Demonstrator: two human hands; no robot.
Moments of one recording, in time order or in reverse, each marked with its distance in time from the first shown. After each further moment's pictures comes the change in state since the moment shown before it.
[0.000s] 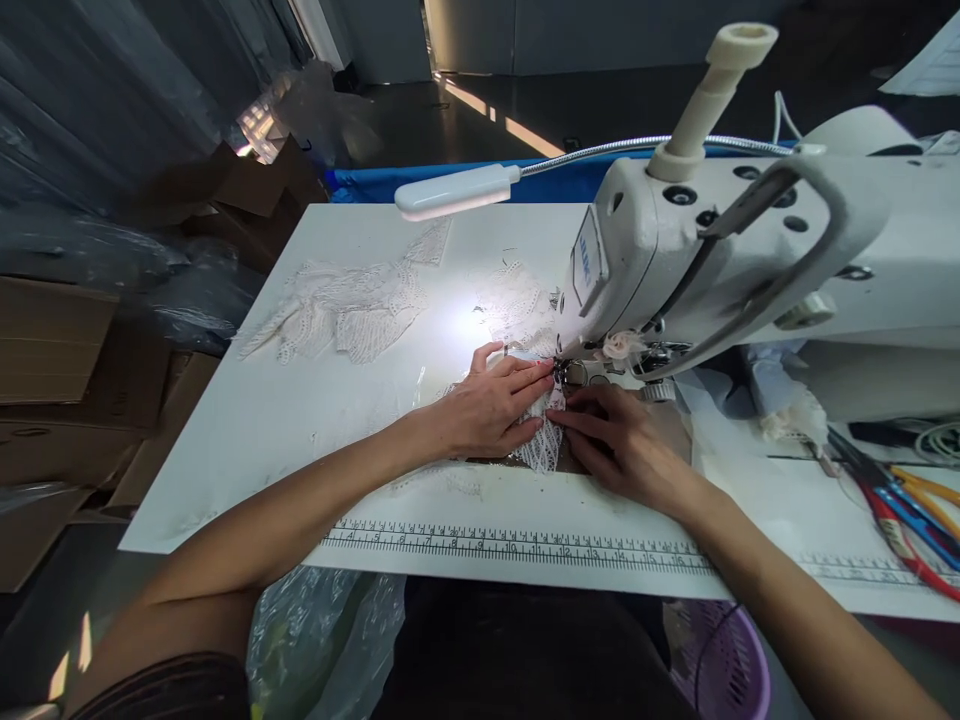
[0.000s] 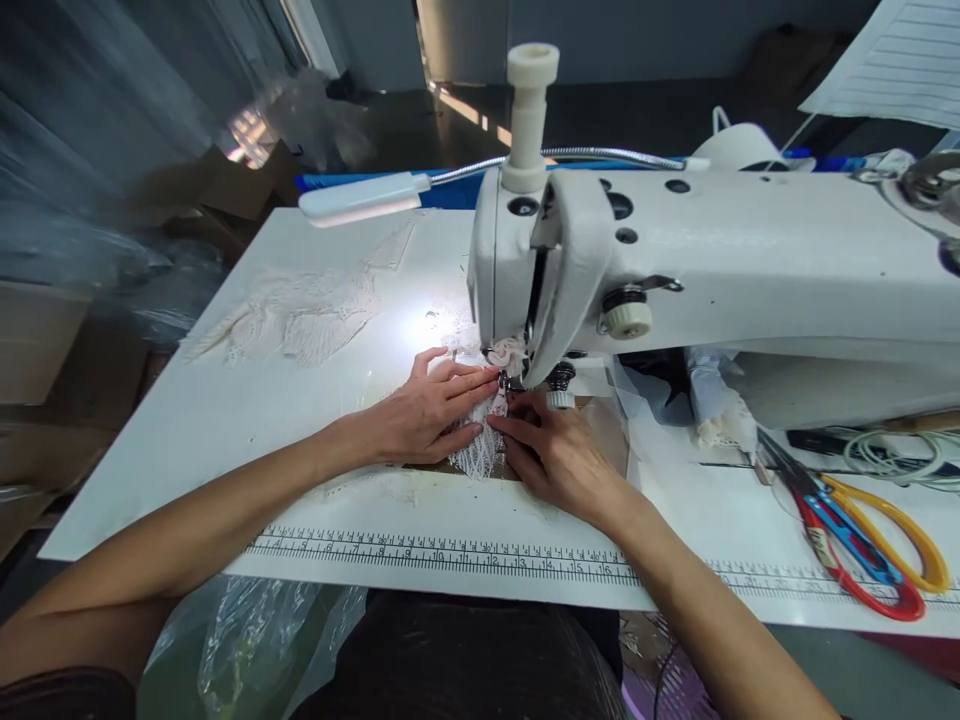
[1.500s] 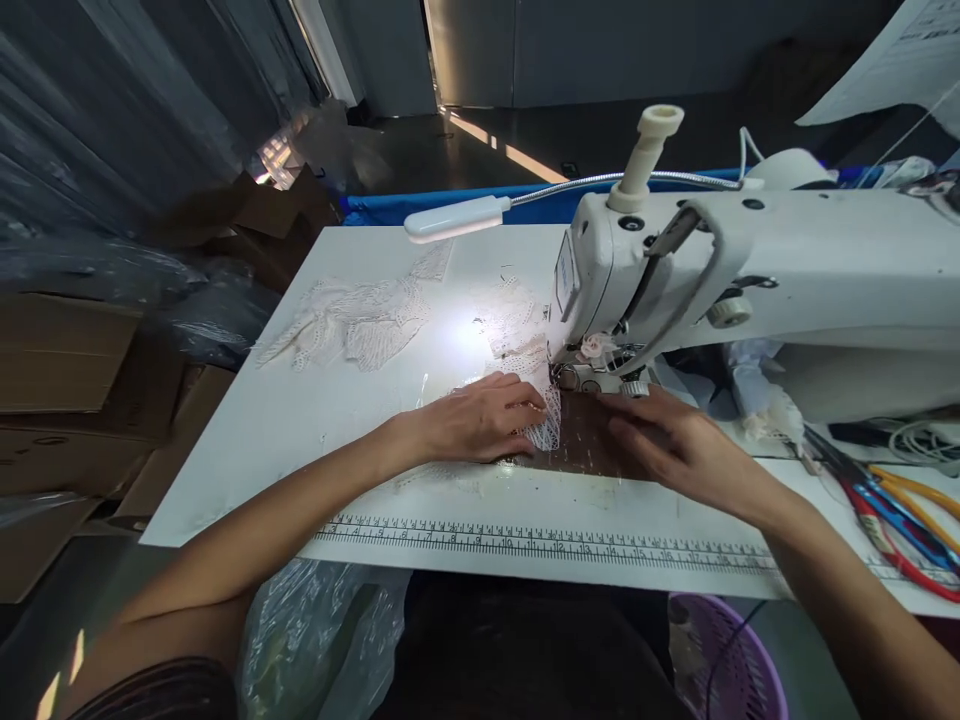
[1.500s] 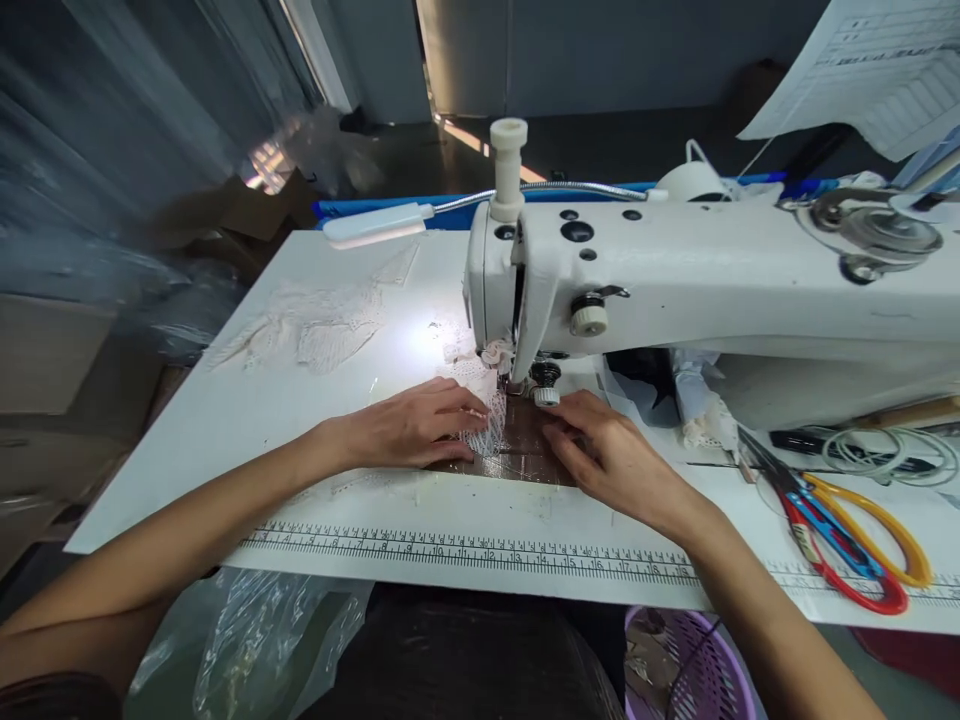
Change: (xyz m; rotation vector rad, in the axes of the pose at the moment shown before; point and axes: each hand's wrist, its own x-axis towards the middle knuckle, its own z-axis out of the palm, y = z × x) left_hand -0.004 0.003 -0.017 -0.157 -0.014 0.175; right_hand -0.012 0.006 -0.052 0.071 -0.066 0.160
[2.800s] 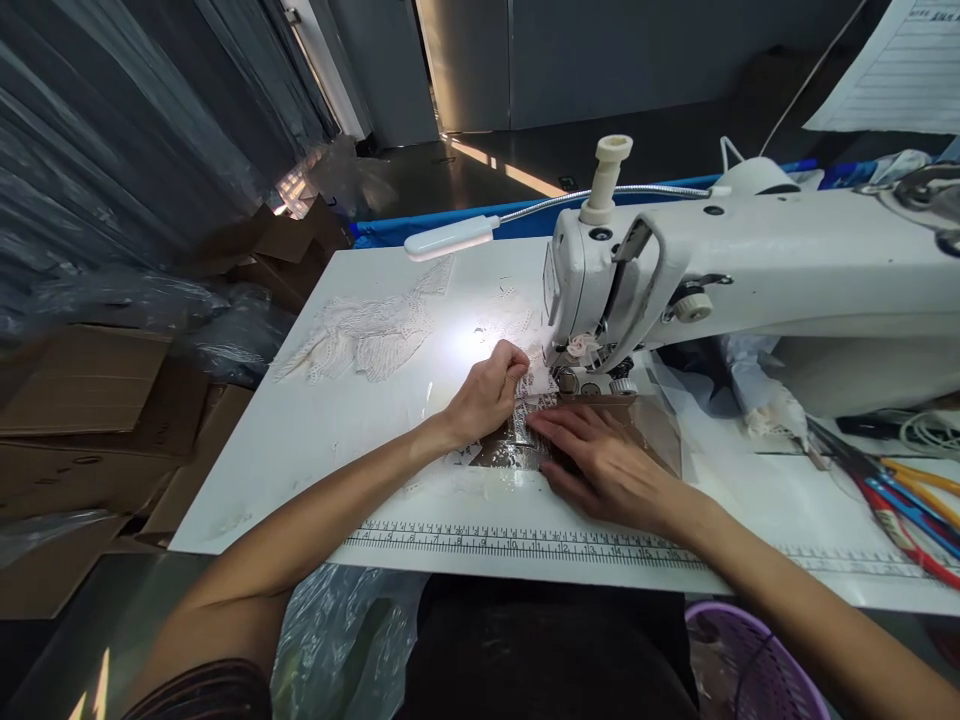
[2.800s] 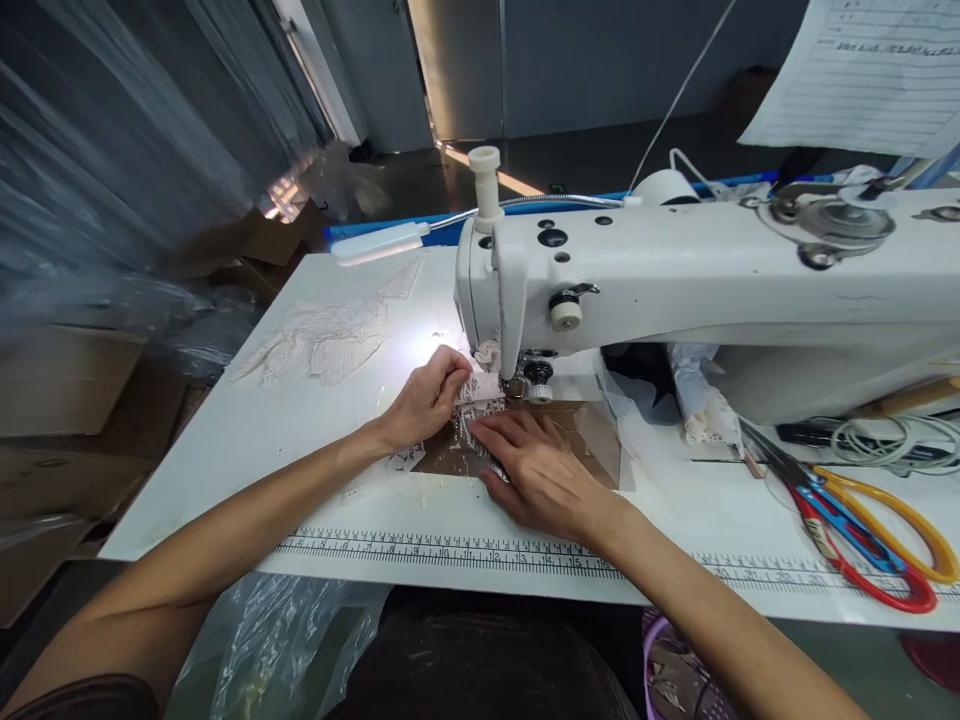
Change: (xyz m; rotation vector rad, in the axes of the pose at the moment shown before) left_hand 0.021 -0.005 0.014 -0.294 0.470 -0.484; right_hand 0.009 -0.027 0.051 -0.139 -0.054 -0.246
